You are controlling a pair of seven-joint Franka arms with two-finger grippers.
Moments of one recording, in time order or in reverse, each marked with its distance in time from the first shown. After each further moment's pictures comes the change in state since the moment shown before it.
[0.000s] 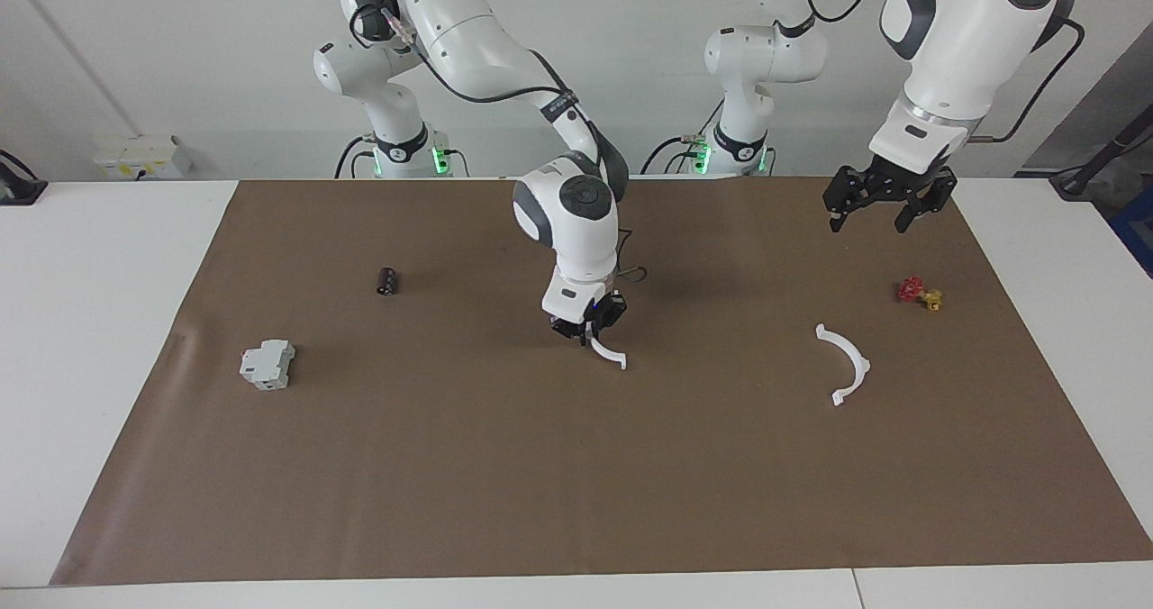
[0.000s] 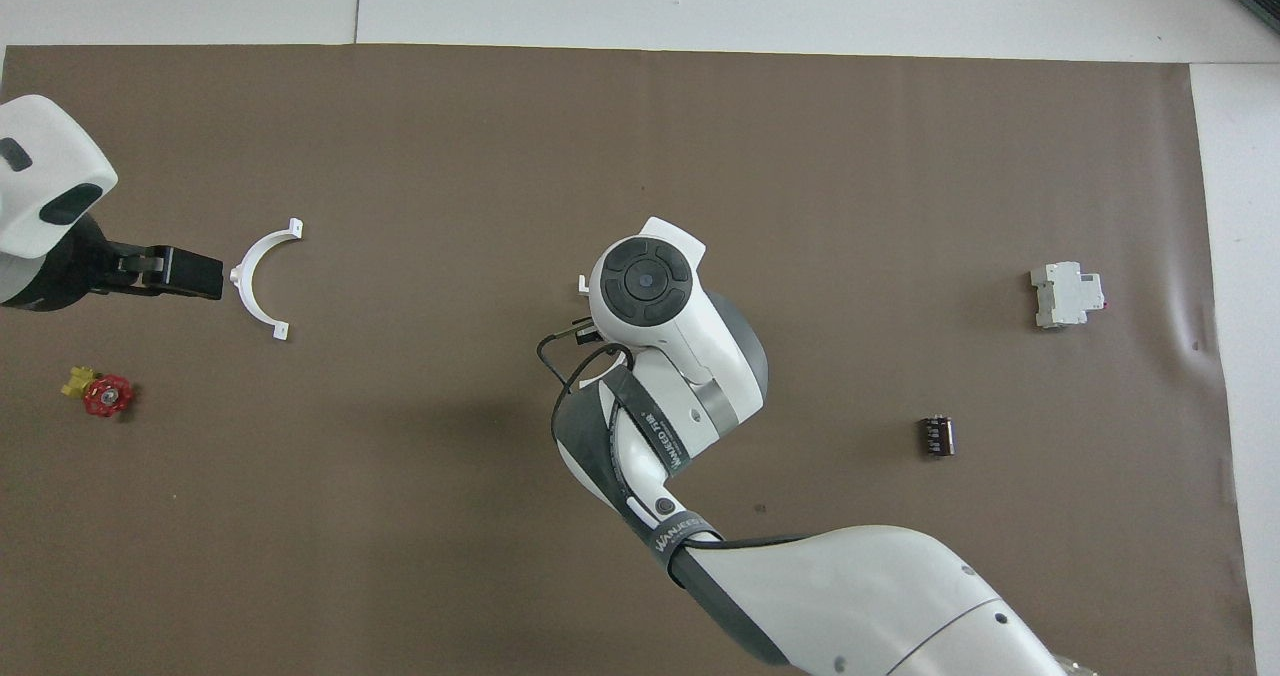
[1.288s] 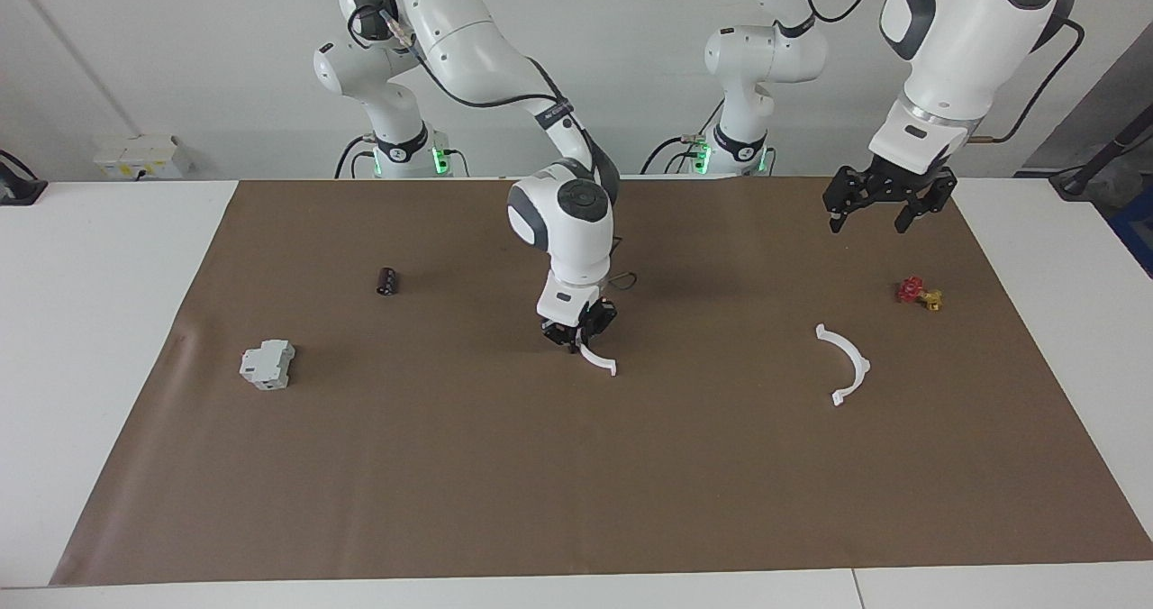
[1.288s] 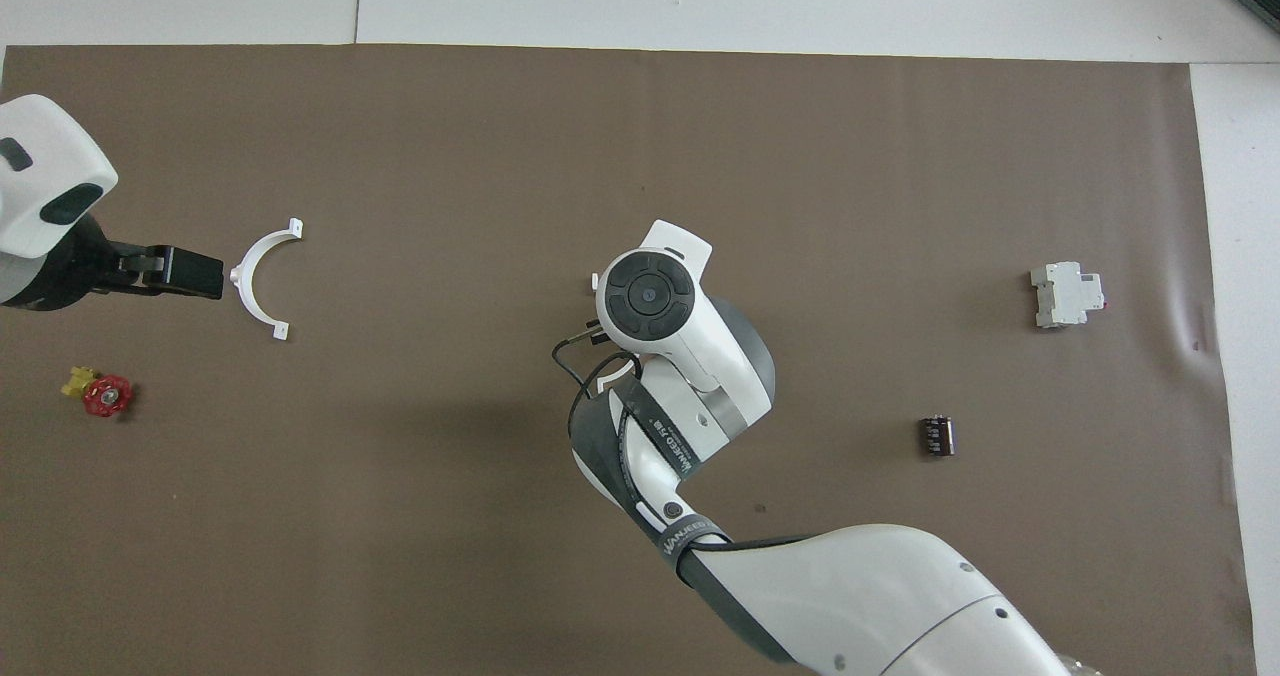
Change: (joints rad) left arm 0.000 0.000 0.000 -0.001 0.000 0.002 0.000; right arm -0.005 -0.005 -0.003 -0.045 -0.080 0.053 -0.003
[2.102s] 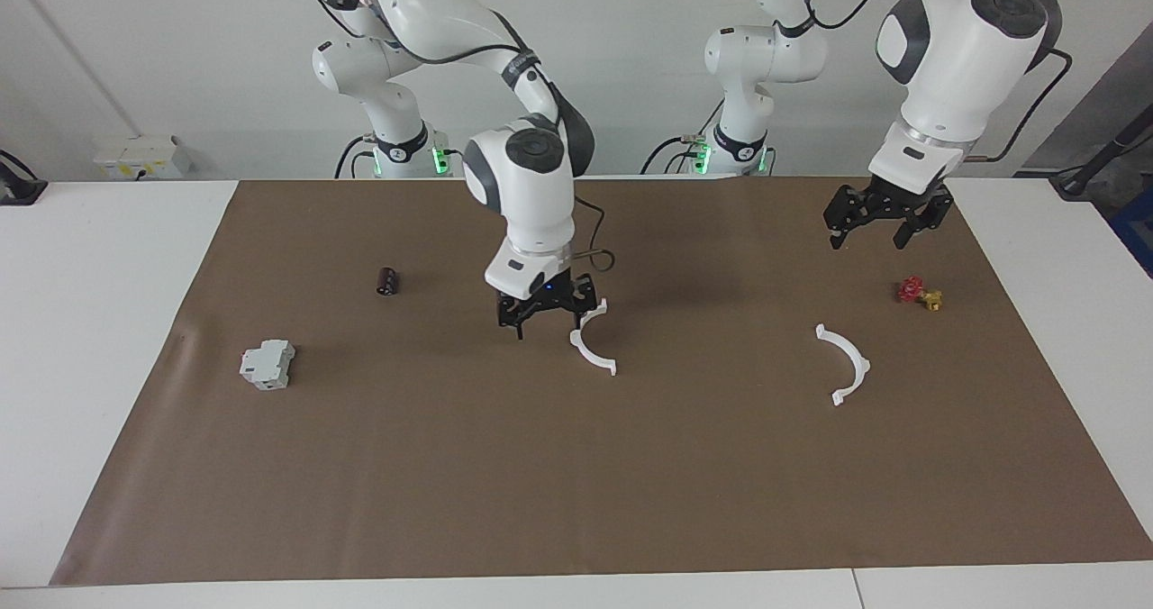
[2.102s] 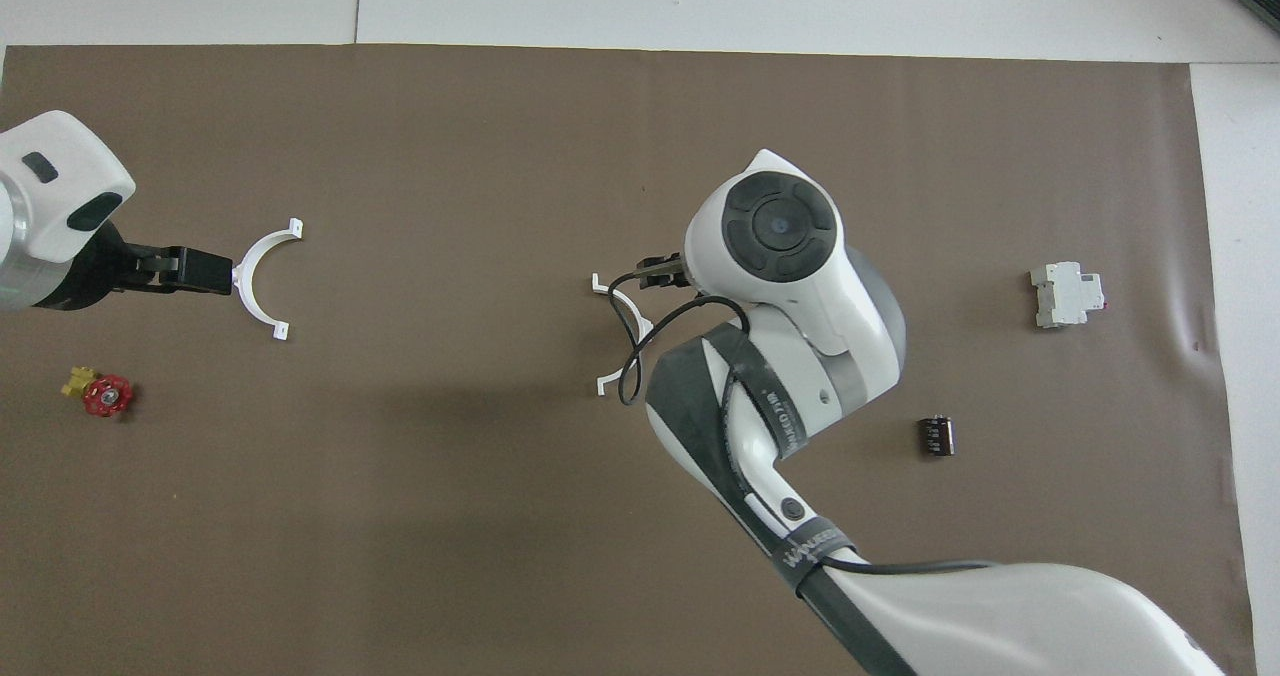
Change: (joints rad) left arm 0.003 0.006 0.024 -0.102 0.000 0.137 0.000; right arm -0.130 -0.213 -0.010 0.014 0.002 -0.158 0.042
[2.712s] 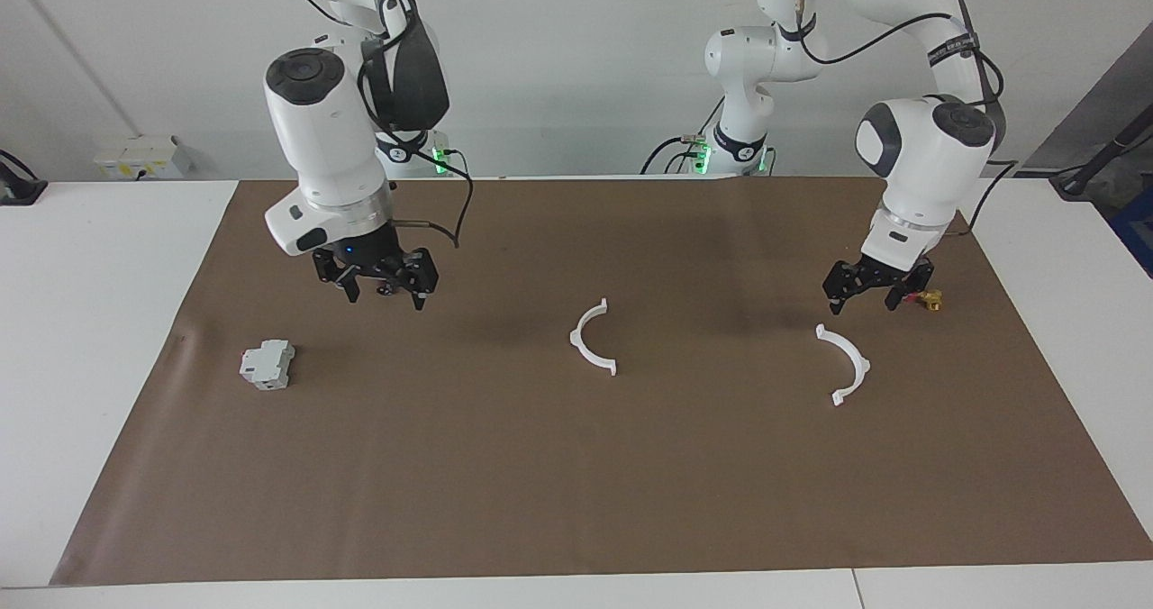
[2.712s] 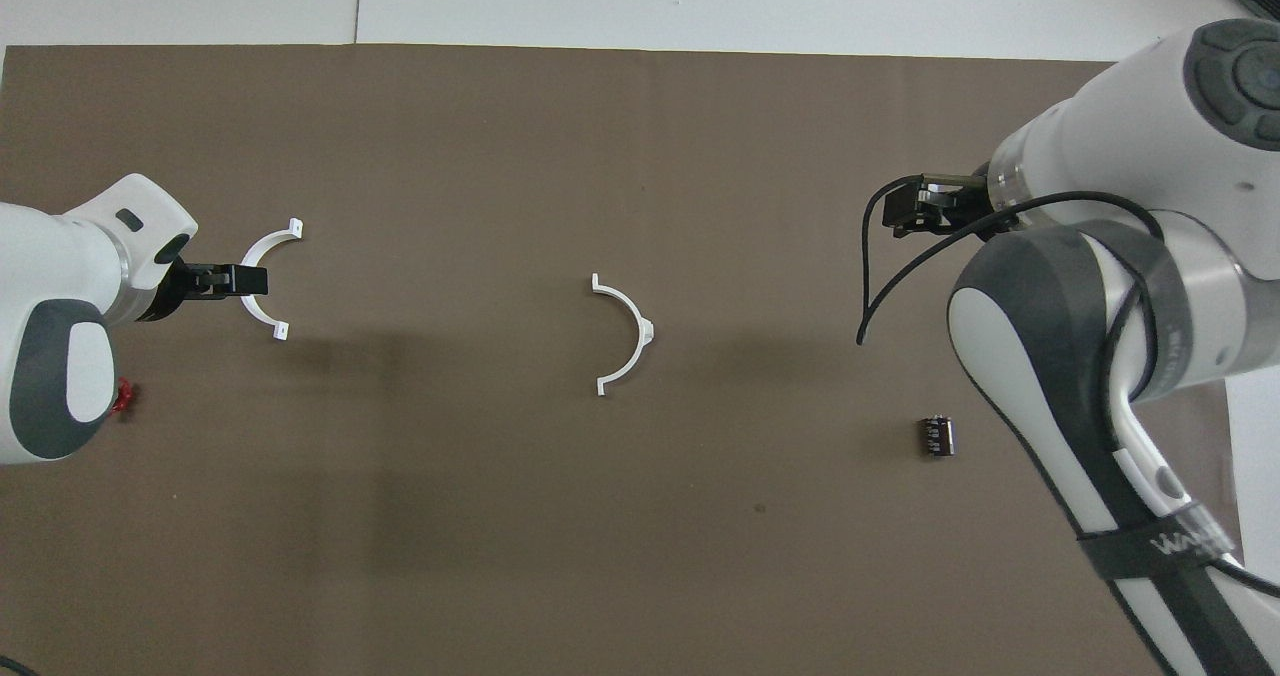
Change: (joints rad) left arm 0.067 0.108 0.015 -0.277 0.000 0.470 0.000; right arm -0.282 -0.186 -0.012 0.014 0.000 -0.310 -0.003
